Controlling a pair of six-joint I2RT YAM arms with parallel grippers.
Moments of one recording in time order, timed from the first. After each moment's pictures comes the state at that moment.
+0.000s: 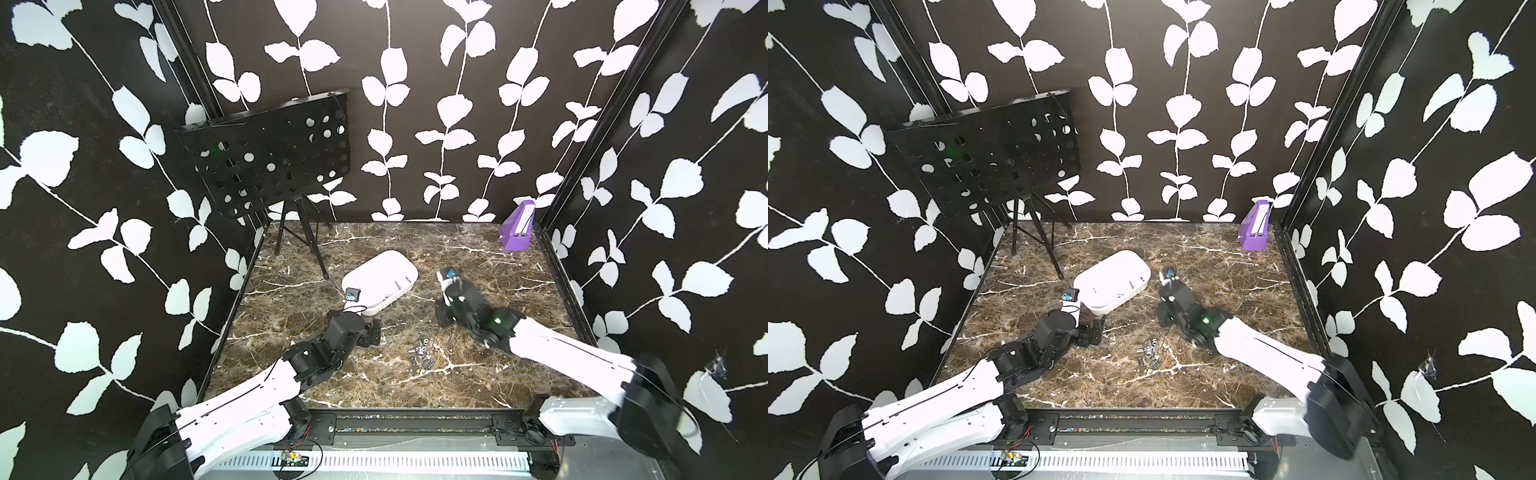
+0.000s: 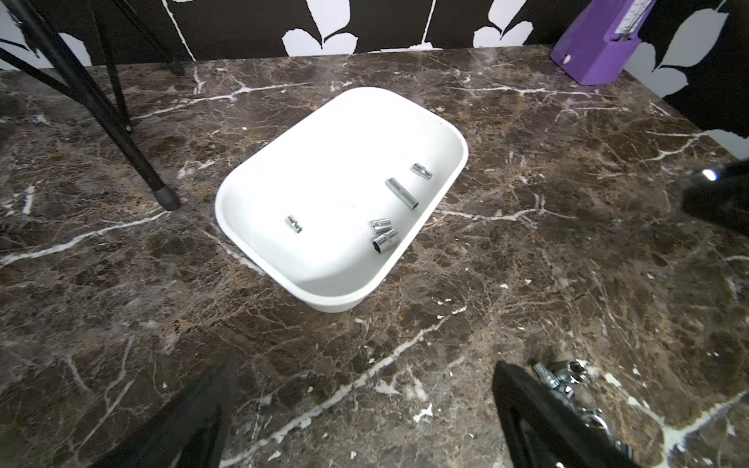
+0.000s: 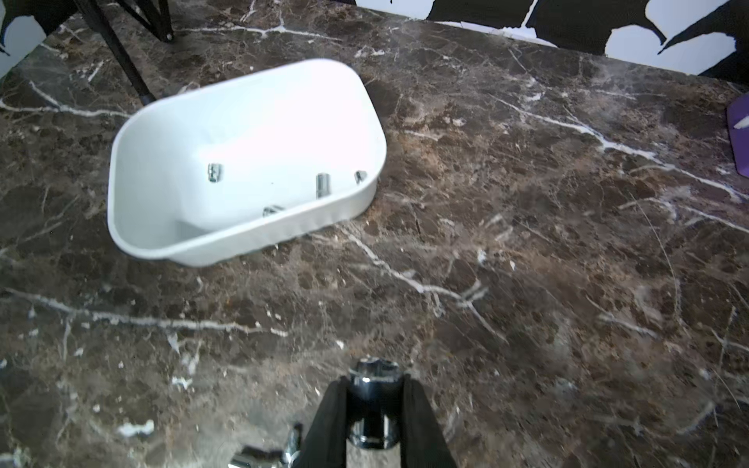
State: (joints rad) left arm -0.89 0.87 0.52 -0.24 -0.46 -0.41; right arm 0.82 1.37 0.97 -0.35 0.27 0.34
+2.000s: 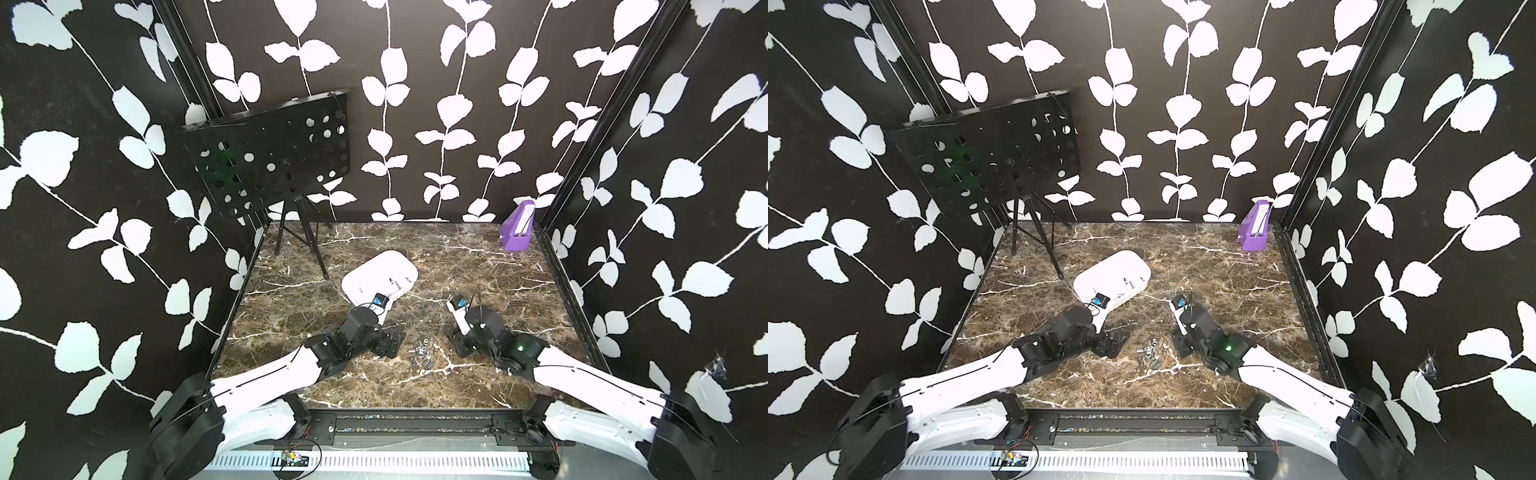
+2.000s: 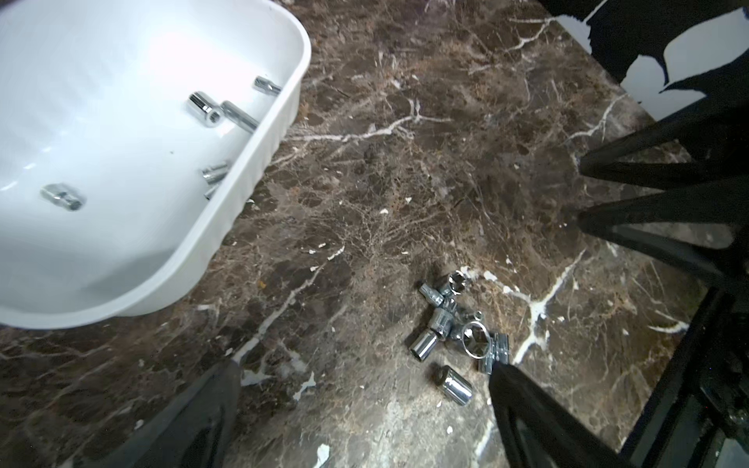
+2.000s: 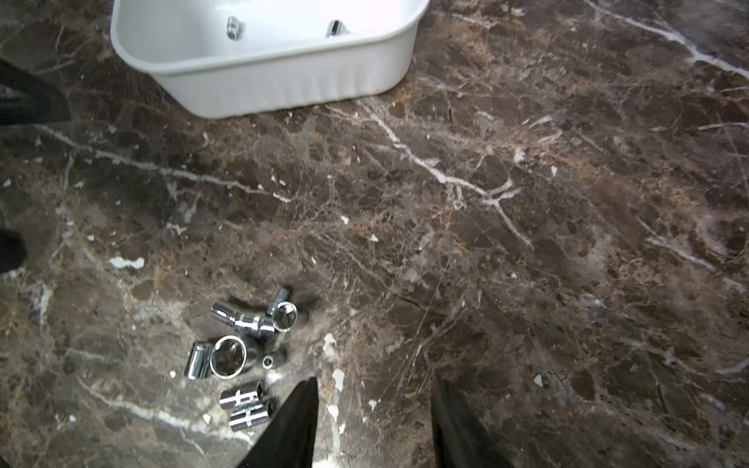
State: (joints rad) left arm -0.89 1.13 0.56 -0.11 -0.03 -0.33; right arm 0.80 1.01 0.56 -0.34 0.09 0.20
